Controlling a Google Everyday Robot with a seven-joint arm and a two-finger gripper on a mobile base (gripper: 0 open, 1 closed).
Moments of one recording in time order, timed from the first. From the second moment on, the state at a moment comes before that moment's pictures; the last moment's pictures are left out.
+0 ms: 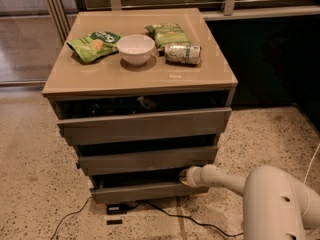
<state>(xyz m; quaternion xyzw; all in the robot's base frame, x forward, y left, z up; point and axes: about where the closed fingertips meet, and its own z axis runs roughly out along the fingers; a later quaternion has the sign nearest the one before) 0.668 -0.127 0.210 -0.69 0.65 0.00 0.33</state>
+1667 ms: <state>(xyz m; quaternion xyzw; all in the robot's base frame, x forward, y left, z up) 0.593 -0.126 0.222 -0.69 0.67 0.11 0.24</state>
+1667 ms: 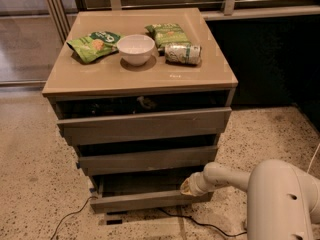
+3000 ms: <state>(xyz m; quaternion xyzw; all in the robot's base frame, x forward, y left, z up) 0.608 -0.126 0.247 -0.70 0.66 0.10 0.26</state>
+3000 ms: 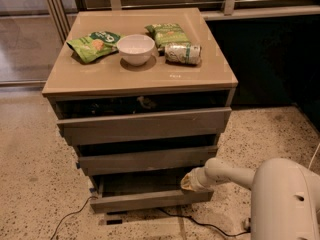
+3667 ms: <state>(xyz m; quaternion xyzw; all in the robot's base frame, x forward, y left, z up) 0.619 -0.117 0.213 -0.69 0.64 0.07 0.31</state>
